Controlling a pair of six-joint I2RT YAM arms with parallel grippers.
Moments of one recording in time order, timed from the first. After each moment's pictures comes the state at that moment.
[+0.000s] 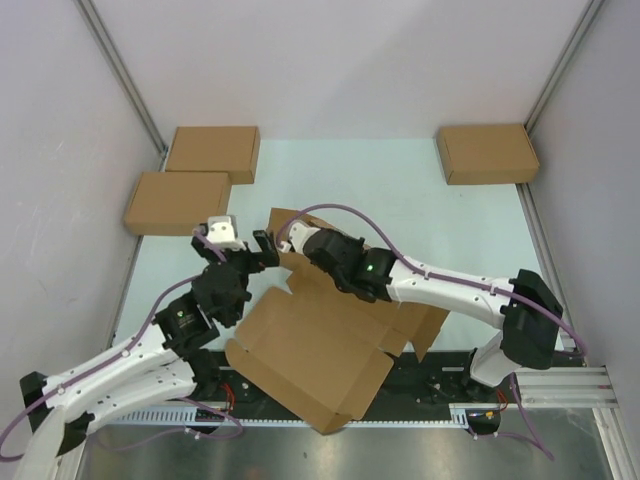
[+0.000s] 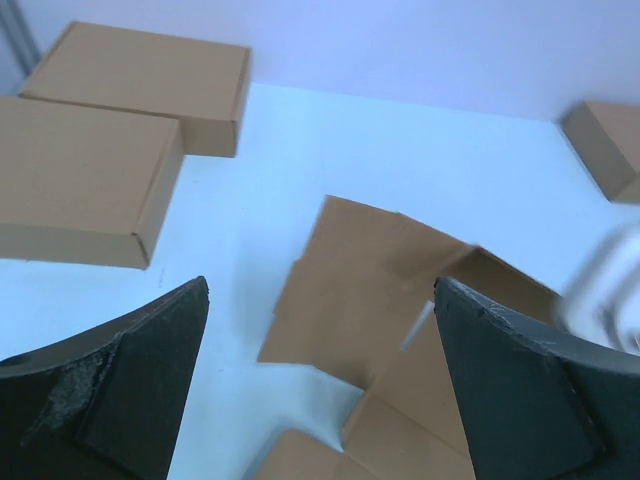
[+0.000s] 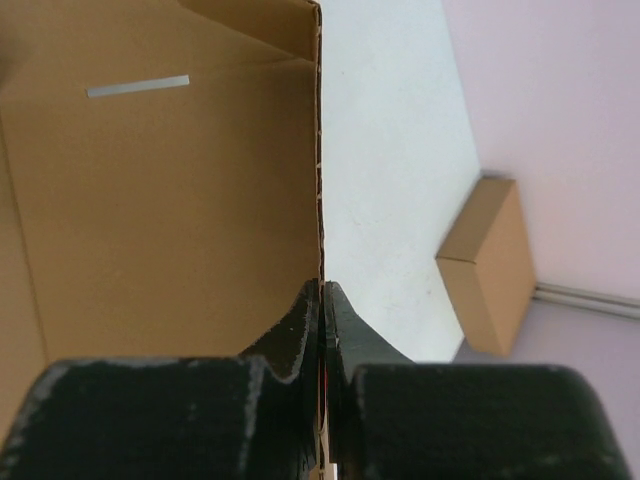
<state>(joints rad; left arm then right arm) -0.99 0.68 0.63 -0.05 -0.94 -0.25 1.10 1.57 1.28 -0.43 0.68 -0.45</state>
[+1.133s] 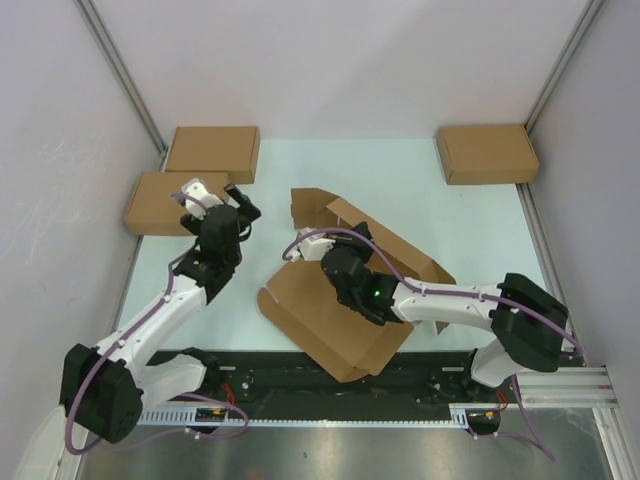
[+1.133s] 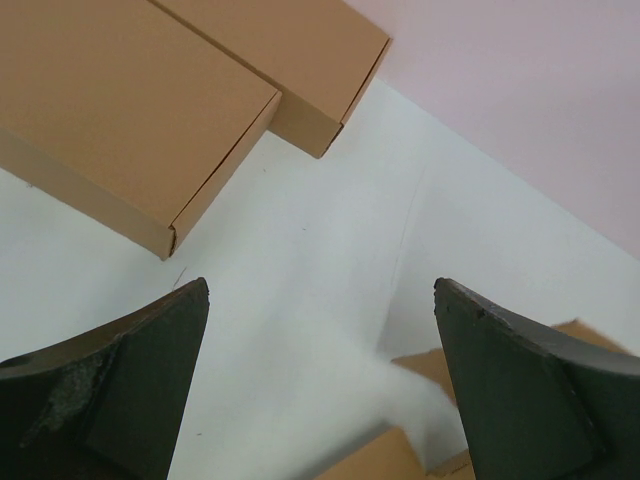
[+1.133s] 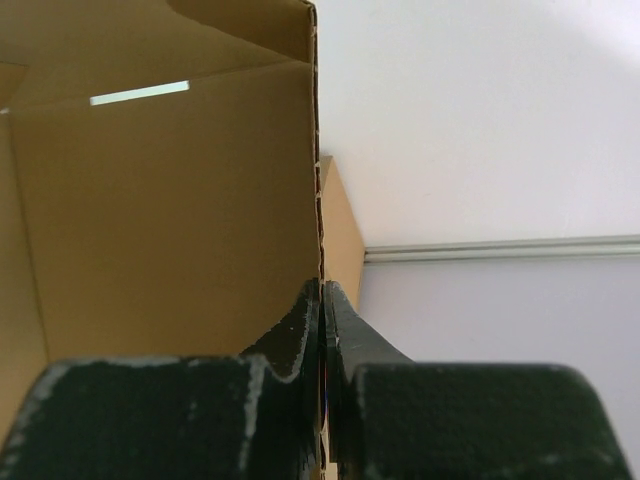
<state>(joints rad) -0.44 1.06 0.72 0.05 -0.71 -0.62 1.13 1.53 0.93 0.30 1.06 -0.98</state>
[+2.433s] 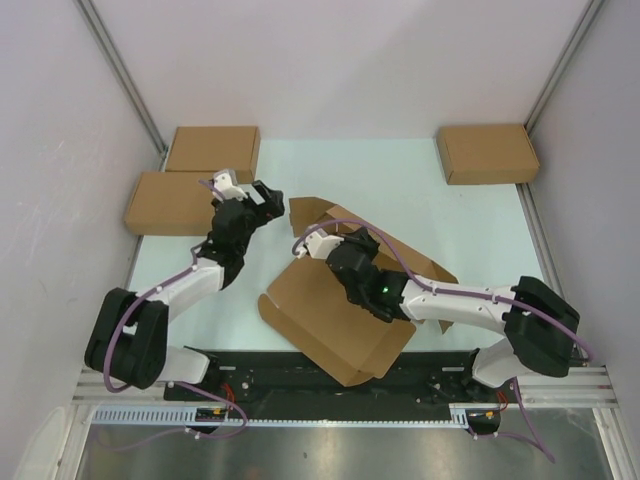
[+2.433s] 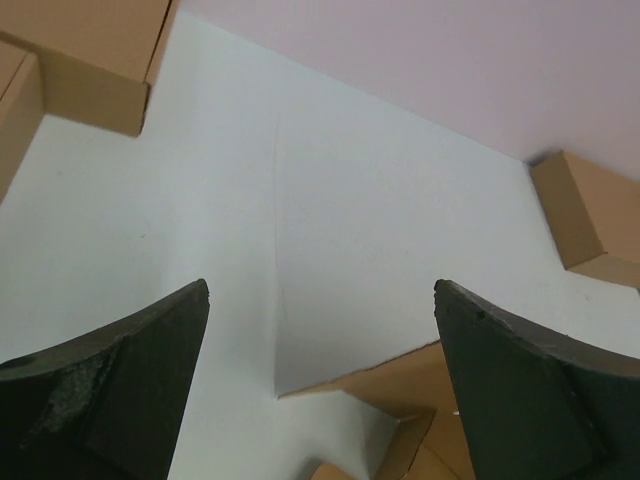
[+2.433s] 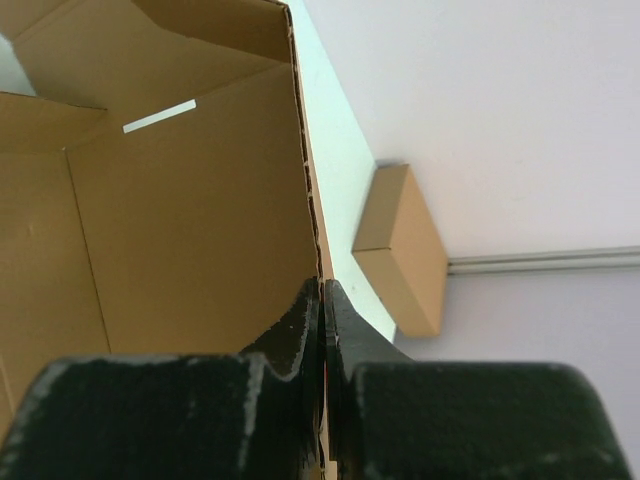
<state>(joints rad) -0.34 1.35 0.67 0.49 -0.24 -0.57 1.10 1.49 0.91 0.17 0.93 -0.74</state>
